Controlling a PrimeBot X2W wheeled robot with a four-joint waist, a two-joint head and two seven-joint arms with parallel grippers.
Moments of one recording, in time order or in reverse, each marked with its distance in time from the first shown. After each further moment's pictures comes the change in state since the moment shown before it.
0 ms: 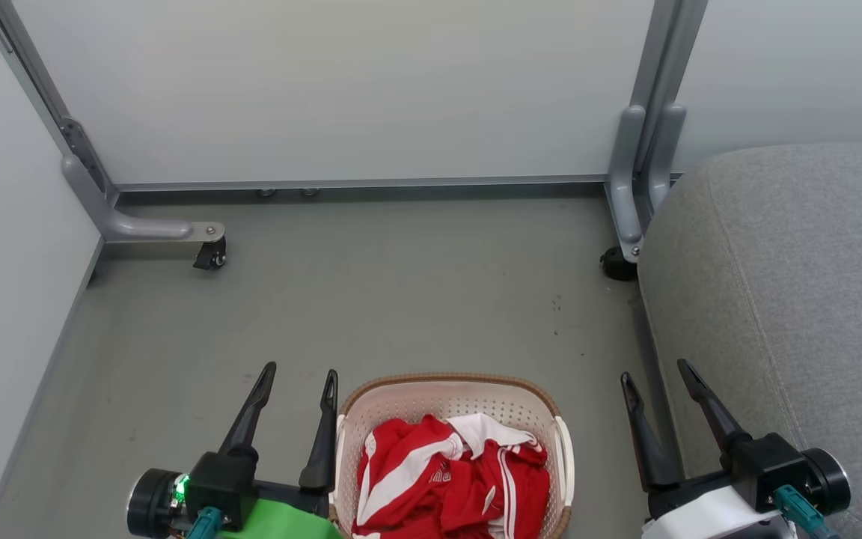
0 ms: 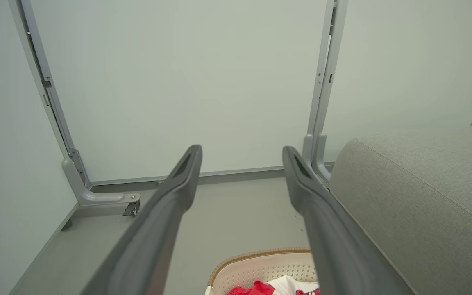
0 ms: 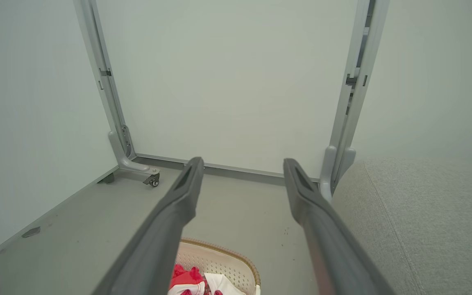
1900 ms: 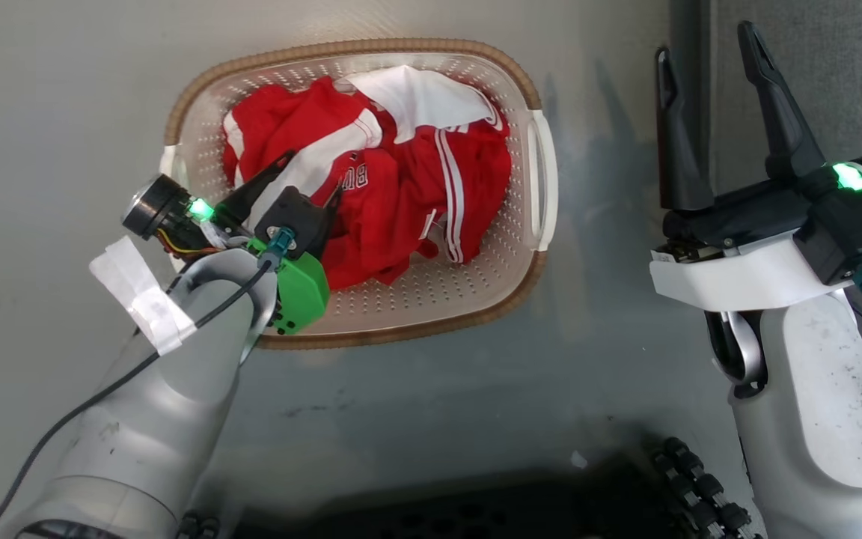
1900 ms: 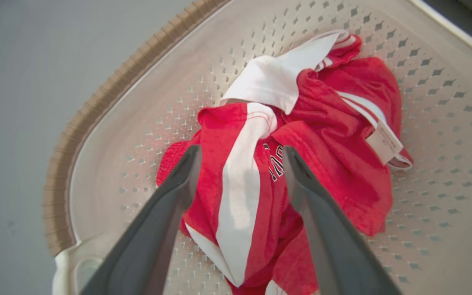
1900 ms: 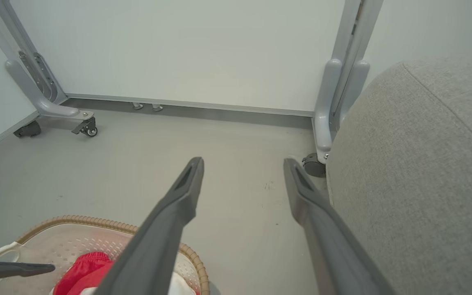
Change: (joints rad) left arm -0.883 0.069 -0.303 0.846 0.222 -0.054 -0.001; right arm -0.550 -0.020 -0.016 -0.108 -0.023 0.000 0.000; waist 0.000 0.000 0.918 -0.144
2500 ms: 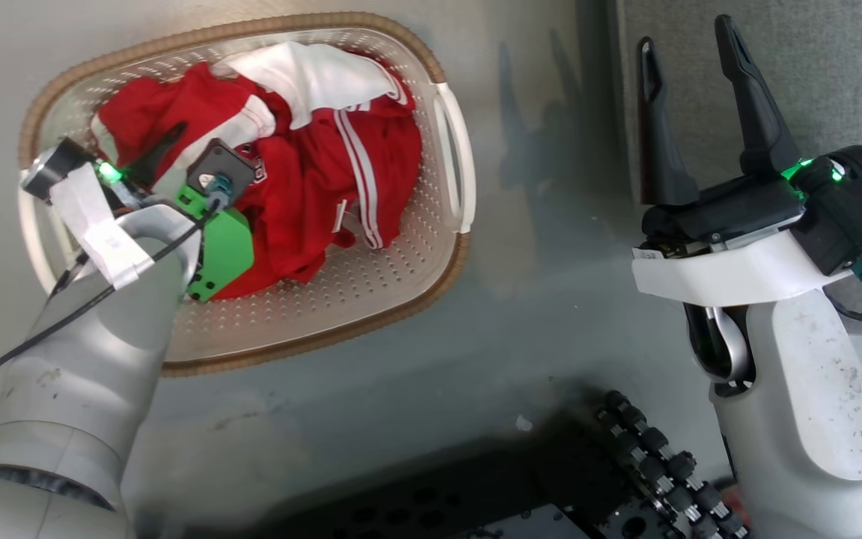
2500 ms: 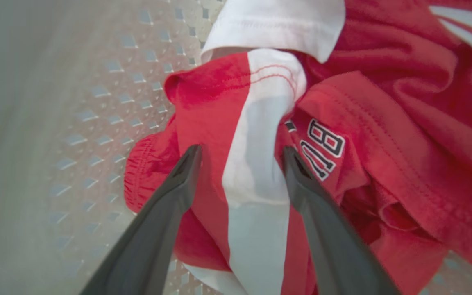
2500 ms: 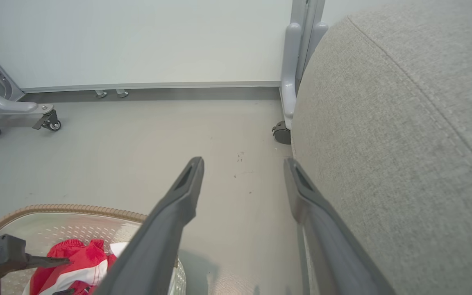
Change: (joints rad) left arm -0.194 0.057 -0.046 0.294 0.050 0.085 0.082; right arm -0.022 0.017 0.038 0.011 0.120 0.000 0.000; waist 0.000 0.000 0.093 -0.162
